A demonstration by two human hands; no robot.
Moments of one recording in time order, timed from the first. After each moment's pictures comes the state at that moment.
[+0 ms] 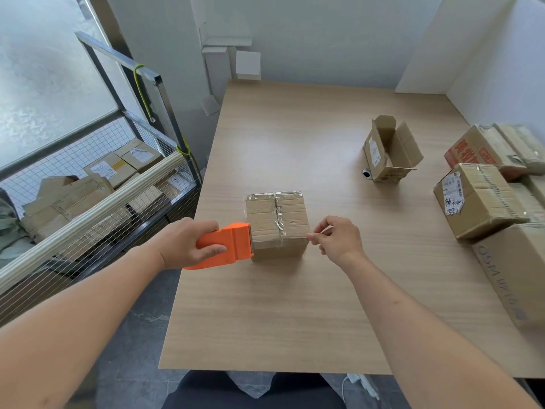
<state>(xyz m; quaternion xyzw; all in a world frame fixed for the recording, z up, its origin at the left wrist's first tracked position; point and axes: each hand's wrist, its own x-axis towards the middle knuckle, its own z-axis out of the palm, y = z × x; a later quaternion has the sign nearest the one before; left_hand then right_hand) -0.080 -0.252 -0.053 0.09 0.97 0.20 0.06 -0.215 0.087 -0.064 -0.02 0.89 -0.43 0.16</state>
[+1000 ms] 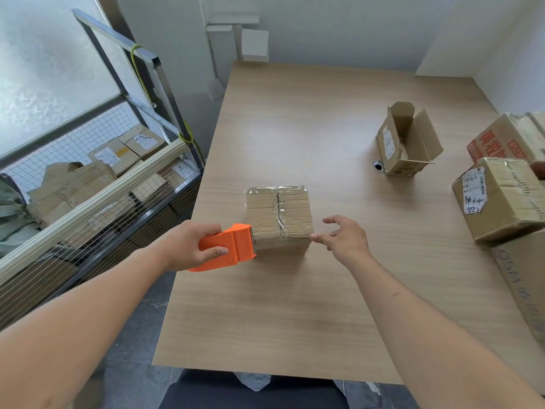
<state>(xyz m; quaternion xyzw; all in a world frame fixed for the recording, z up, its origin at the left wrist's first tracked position) -0.089 -0.247 -0.090 0.04 0.95 0.29 0.09 -0.249 0.099 -0.105 -0.01 0.90 -0.38 0.20</state>
